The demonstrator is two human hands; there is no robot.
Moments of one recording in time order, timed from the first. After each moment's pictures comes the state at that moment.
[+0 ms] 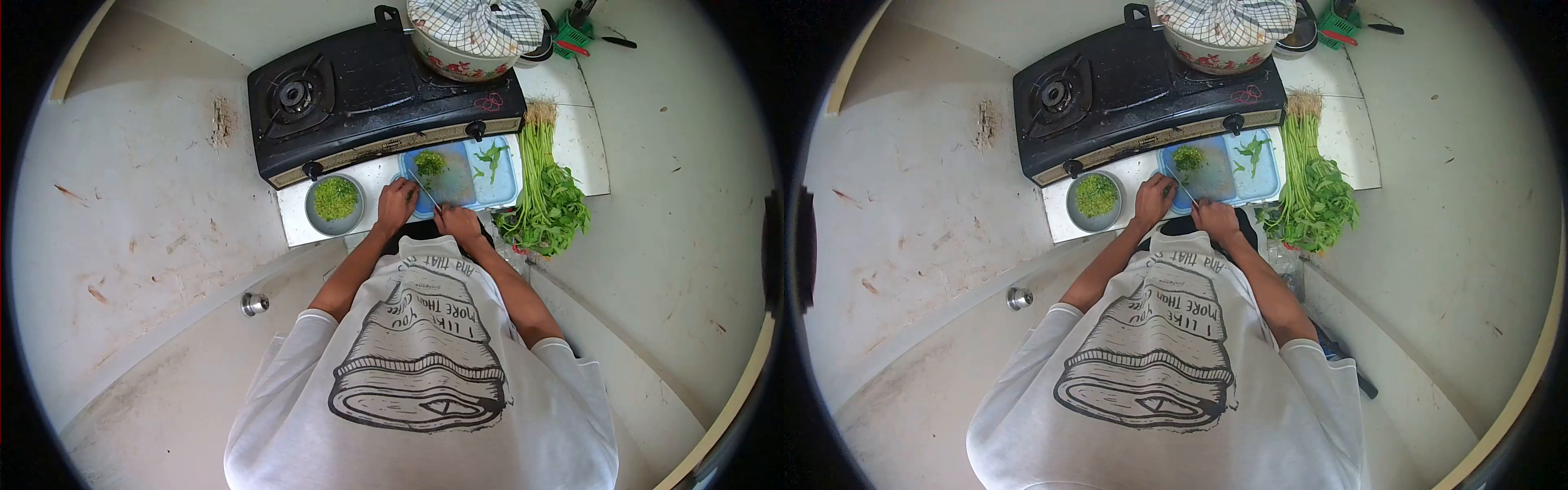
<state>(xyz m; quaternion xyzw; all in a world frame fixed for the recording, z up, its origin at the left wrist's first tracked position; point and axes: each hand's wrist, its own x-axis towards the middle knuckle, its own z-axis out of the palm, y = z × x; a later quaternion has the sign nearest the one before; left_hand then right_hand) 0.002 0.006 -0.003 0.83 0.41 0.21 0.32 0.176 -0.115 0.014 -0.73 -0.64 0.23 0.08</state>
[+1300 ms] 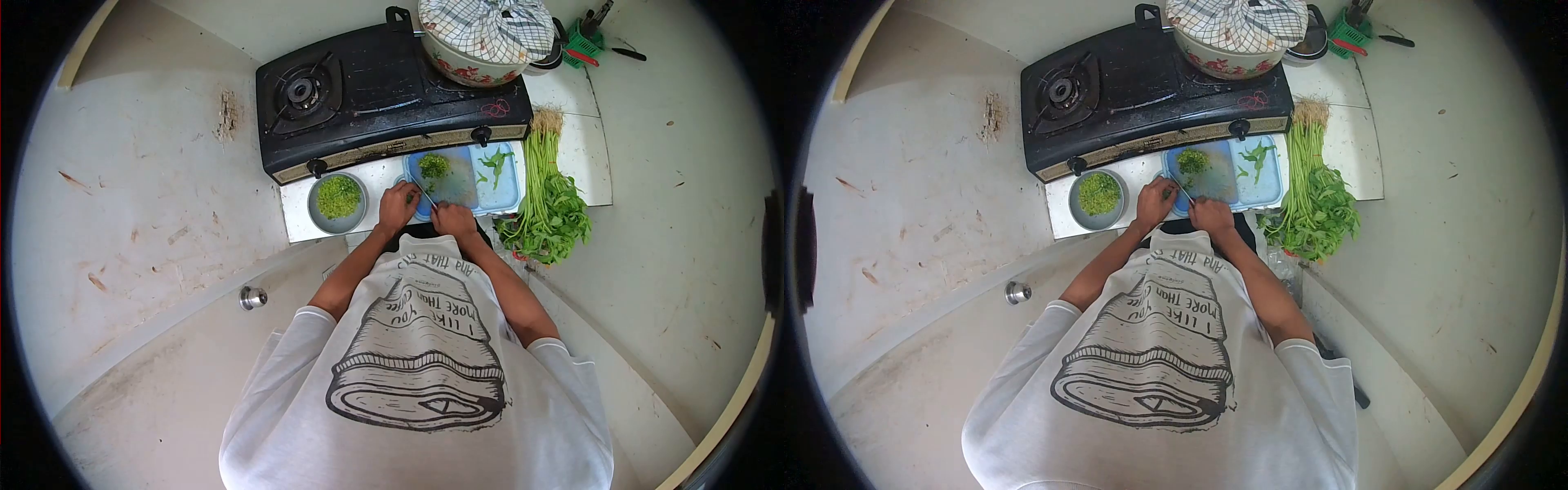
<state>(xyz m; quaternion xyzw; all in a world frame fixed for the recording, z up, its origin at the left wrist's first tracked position) 0.003 0.004 0.012 0.80 0.43 0.23 0.36 0.172 -0.094 0.003 -0.72 -0.65 0.24 0.07</state>
